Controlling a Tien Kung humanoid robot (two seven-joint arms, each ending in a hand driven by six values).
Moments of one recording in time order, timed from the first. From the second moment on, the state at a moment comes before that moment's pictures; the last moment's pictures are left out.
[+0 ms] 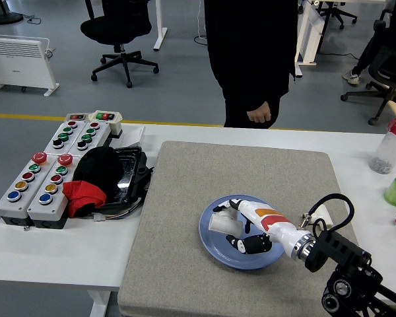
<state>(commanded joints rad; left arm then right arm) -0.26 0.05 -1.31 -0.18 1.39 0.13 0.39 0.59 -0.16 0.74 1.29 -1.81 0.00 -0.08</state>
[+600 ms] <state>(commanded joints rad) -0.26 0.05 -1.30 -0.18 1.38 0.13 0.39 0.64 -0.14 0.72 1.22 -1.81 0.02 -0.06</state>
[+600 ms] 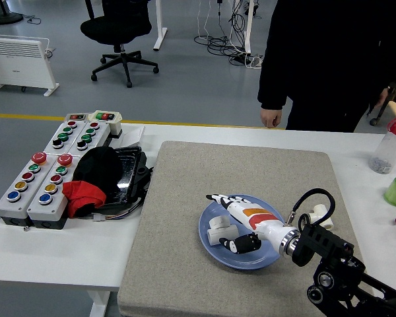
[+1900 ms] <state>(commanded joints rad) -0.24 0.04 -1.31 -0.18 1.40 0.13 0.39 0.55 -0.21 1.15 1.03 -1.94 0.14 -0.15</state>
